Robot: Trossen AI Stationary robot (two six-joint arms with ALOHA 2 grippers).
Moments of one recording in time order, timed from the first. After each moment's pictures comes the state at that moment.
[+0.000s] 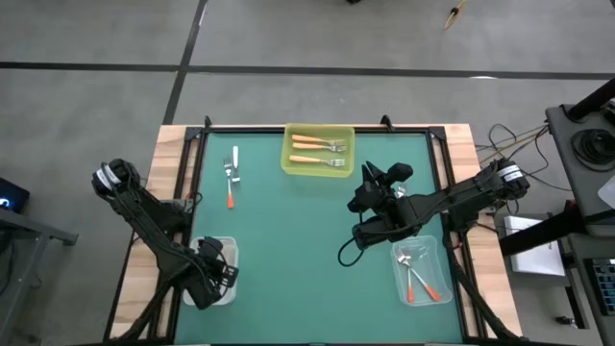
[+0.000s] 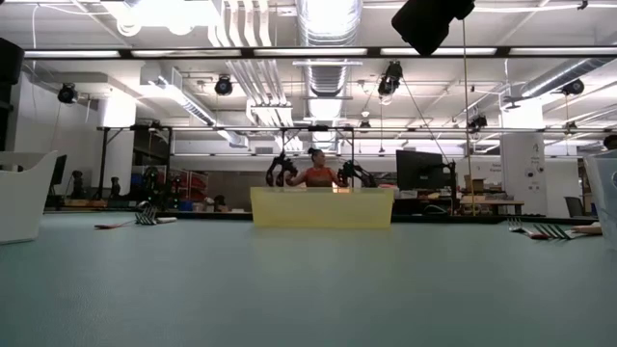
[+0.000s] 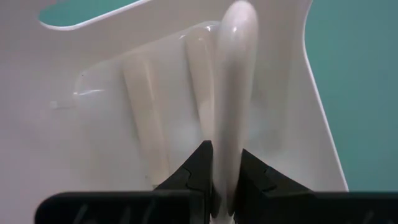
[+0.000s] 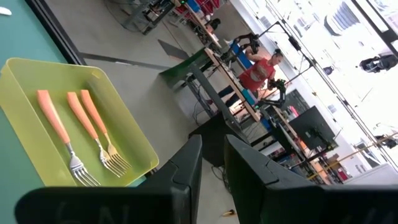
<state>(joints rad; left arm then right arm) -0.91 1.46 0.84 -0.95 -0.22 -2.14 0.31 1.57 1.33 -1.19 1.42 0.60</state>
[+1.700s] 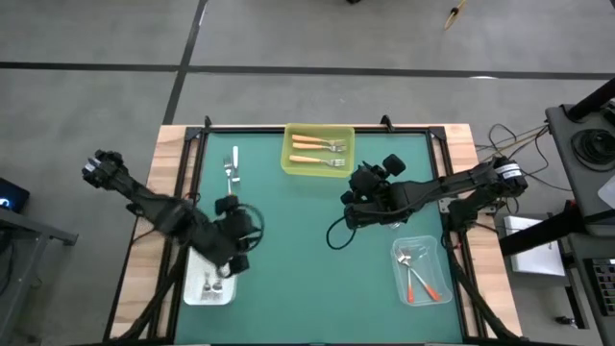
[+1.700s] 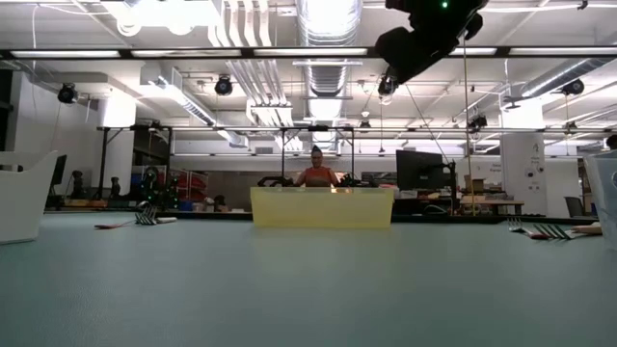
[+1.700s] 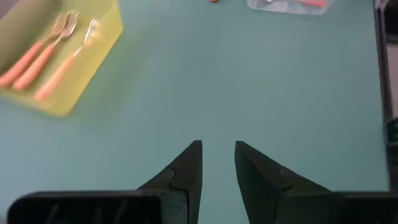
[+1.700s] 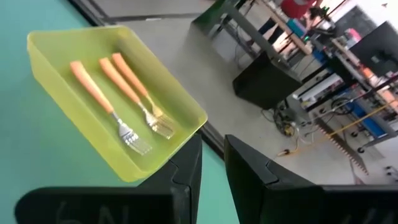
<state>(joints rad) -0.58 1.29 1.25 -0.96 -0.54 -0.70 0.18 1.57 1.30 -1.07 1.14 0.70</state>
